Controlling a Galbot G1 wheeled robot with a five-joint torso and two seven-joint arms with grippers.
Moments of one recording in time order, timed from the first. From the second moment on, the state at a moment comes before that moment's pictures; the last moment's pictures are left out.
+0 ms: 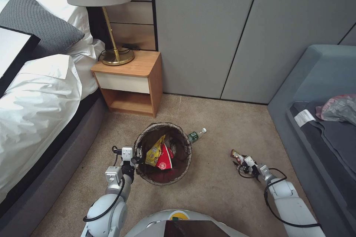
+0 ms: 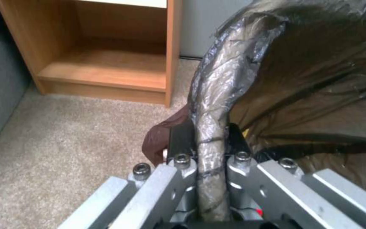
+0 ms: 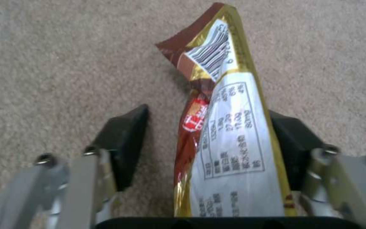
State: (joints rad) left arm 1.70 -1.46 -0.47 -2.18 -0.17 0.27 -0.02; right arm -1.11 1.18 0.72 0.94 -0.24 0.18 -0.54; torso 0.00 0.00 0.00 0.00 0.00
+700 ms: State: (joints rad) left arm 1.70 -1.46 -0.47 -2.18 -0.17 0.27 -0.02; right arm -1.13 1.19 0.74 0.95 -0.22 0.20 -0.51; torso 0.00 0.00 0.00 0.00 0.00
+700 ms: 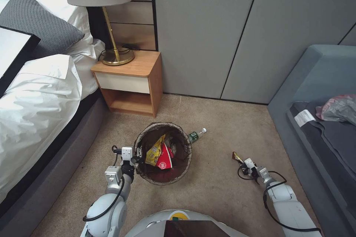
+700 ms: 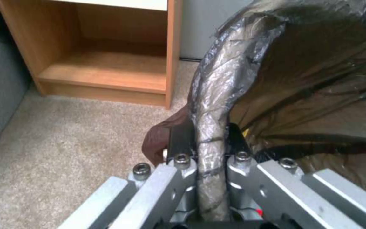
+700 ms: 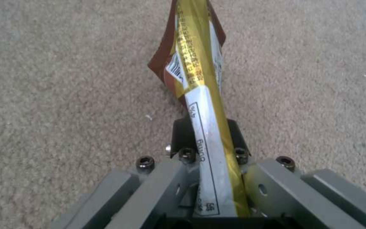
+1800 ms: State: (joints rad) left arm 1.70 -1.45 -0.44 -2.18 -0.19 0.30 -0.03; right arm -1.33 1.17 0.39 2.08 0.30 0.27 -0.40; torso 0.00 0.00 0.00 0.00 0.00
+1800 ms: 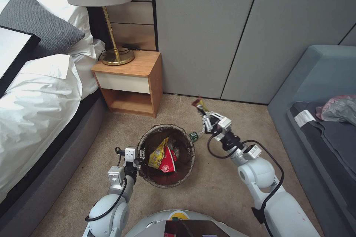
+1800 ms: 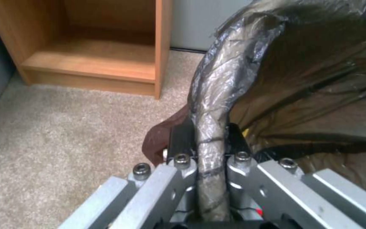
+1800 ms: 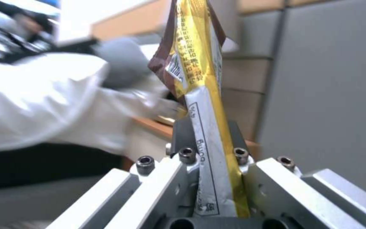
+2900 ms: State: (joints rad) left arm 1.70 -1.47 -0.41 -2.20 -0.17 0.31 -0.03; right arm -1.29 1.18 0.07 1.93 0.18 0.23 -0.35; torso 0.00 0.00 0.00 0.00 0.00
